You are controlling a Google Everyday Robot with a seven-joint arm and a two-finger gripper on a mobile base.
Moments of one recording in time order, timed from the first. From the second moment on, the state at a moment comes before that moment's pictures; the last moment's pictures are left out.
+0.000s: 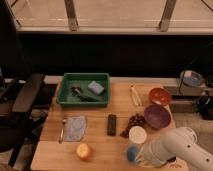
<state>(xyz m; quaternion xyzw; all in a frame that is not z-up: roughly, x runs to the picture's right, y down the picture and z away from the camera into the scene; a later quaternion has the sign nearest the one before) 0.164 0.345 0.680 -0.24 -0.32 -0.30 0.87</state>
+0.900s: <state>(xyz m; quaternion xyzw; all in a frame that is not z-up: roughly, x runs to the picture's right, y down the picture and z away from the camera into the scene) 0.224 0.310 0.641 -0.26 -0.22 -0.27 0.90</state>
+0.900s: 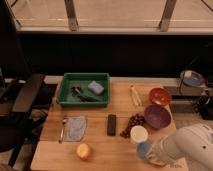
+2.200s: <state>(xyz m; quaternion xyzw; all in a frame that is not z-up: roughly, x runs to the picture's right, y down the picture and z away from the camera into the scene) 0.244 0.221 0.607 -0.24 -0.15 -0.29 0.92</state>
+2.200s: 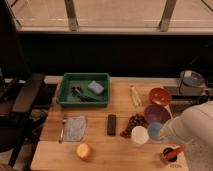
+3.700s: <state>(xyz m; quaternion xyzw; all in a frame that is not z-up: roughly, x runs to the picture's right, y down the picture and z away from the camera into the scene) 0.199 0.217 0.633 -0.22 -0.24 -0.30 0.90</state>
